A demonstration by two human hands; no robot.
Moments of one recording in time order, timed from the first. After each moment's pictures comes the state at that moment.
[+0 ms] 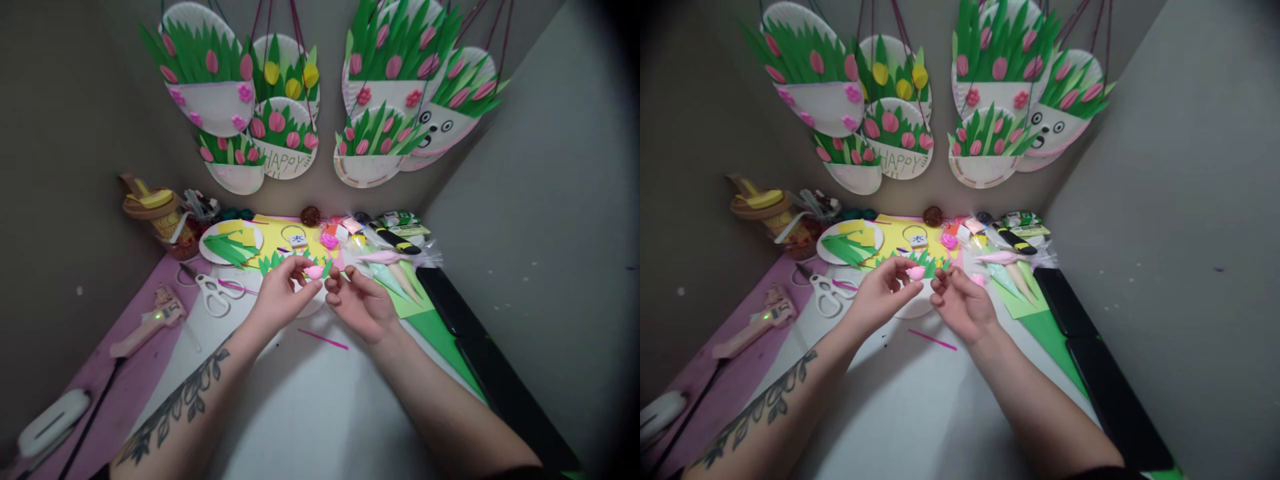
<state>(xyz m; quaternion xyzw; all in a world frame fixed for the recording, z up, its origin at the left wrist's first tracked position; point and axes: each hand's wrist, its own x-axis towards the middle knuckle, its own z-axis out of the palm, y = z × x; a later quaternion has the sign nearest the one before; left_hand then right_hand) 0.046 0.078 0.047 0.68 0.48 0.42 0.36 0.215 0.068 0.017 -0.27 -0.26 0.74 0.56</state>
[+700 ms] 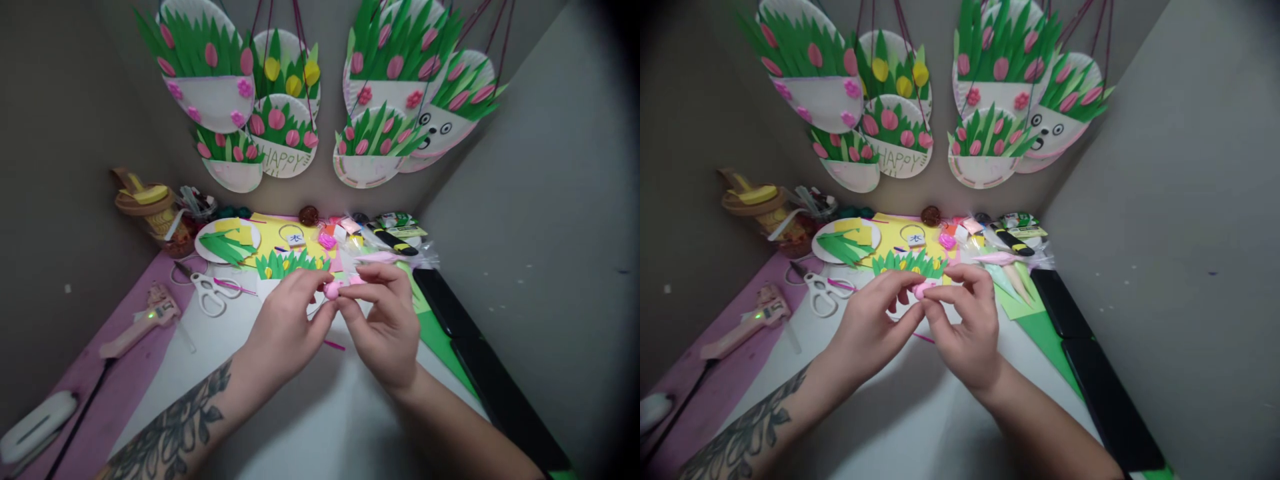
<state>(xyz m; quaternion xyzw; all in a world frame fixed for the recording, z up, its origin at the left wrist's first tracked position) 0.054 0.034 0.072 0.79 0.43 0.41 0.18 0.204 0.023 0.054 -0.43 -0.67 0.04 0.60</state>
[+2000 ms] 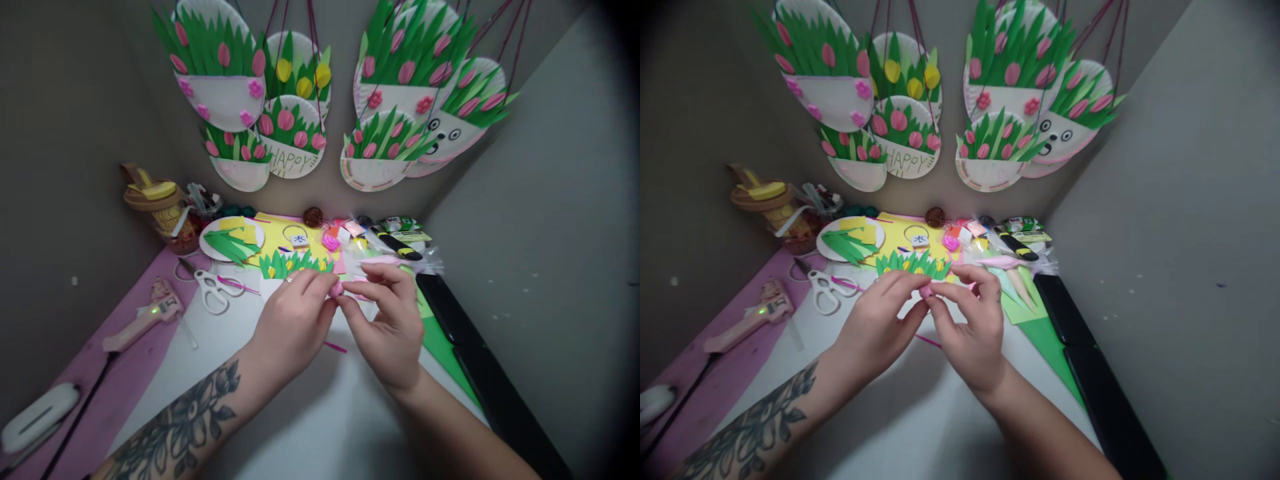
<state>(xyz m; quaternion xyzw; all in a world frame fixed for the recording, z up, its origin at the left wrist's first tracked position) 0.053 0.038 0.065 0.82 0.41 0.39 0.06 0.201 0.027 0.053 -0.45 -0.68 -0.01 0.58</state>
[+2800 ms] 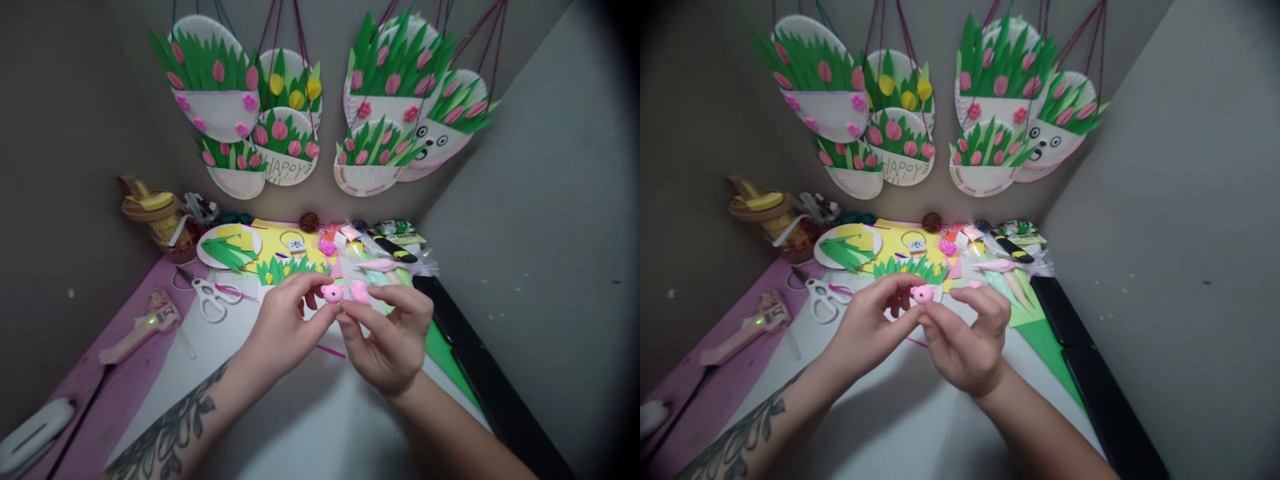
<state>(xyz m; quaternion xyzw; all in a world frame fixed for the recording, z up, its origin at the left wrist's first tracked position) 0.052 0.042 0.078 0.74 0.42 0.44 0.27 0.208 0.021 0.050 -0.39 -0.71 -0.20 0.55</state>
